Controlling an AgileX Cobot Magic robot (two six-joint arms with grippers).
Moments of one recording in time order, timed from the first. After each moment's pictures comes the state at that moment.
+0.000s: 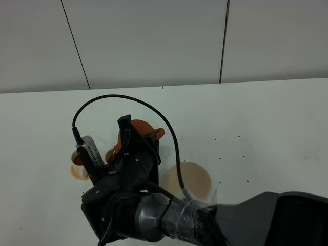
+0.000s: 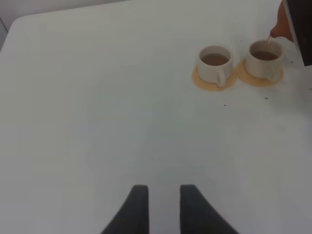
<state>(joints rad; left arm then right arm) -0.10 -0.01 -0.51 0.18 1.03 0.02 1.13 2.38 -1.79 -1.28 1.15 -0.05</state>
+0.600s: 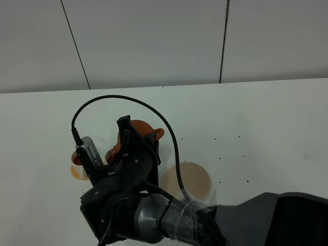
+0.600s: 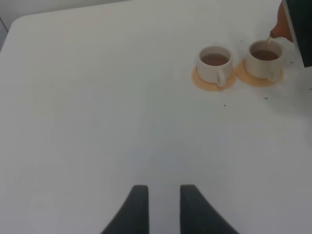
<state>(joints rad) -0.10 -0.01 -0.51 0.18 1.03 0.02 1.13 2.38 -1.79 -1.28 1.15 -0.05</state>
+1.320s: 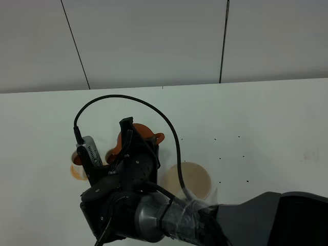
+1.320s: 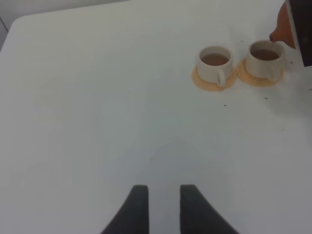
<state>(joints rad) -0.10 -0.01 -0.51 0.18 1.03 0.02 1.13 2.37 -1.79 -1.22 1.14 -0.03</state>
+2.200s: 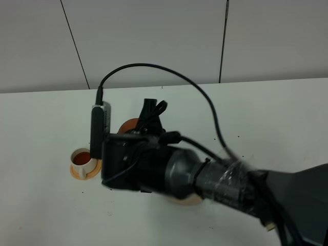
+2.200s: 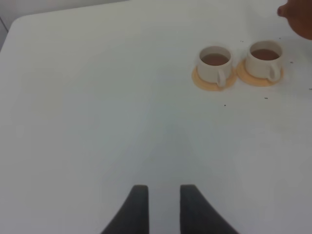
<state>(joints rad) -0.10 -0.01 -0.51 0.18 1.03 0.02 1.03 2.20 -1.79 -0.82 1.01 -0.09</state>
